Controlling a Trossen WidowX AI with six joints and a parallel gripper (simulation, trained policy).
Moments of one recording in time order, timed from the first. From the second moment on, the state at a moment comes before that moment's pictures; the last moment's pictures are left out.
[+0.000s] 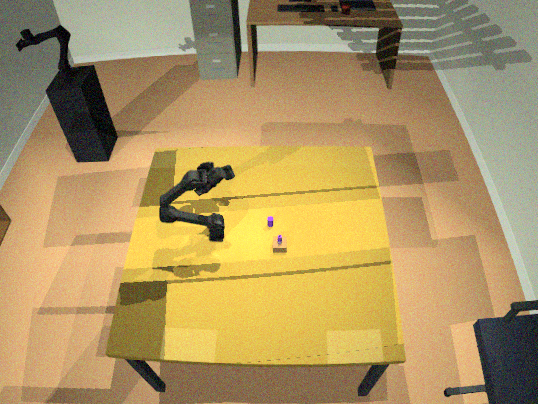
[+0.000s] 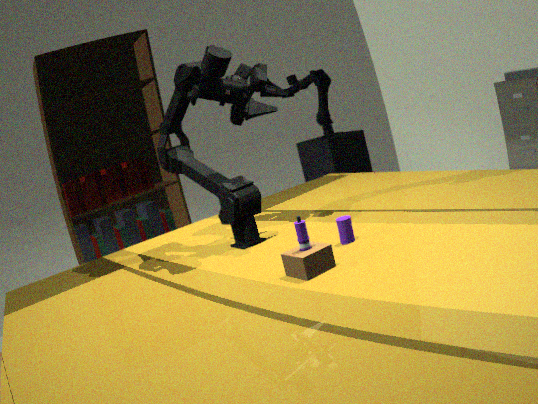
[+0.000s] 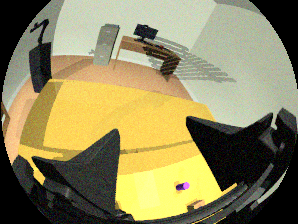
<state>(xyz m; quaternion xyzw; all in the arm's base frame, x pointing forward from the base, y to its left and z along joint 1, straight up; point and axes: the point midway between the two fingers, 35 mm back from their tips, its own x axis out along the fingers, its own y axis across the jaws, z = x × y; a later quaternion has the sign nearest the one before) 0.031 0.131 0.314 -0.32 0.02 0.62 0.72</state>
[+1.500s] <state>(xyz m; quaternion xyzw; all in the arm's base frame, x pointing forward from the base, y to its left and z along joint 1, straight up) 0.131 0.127 0.271 -0.40 0.14 0.65 0.63</state>
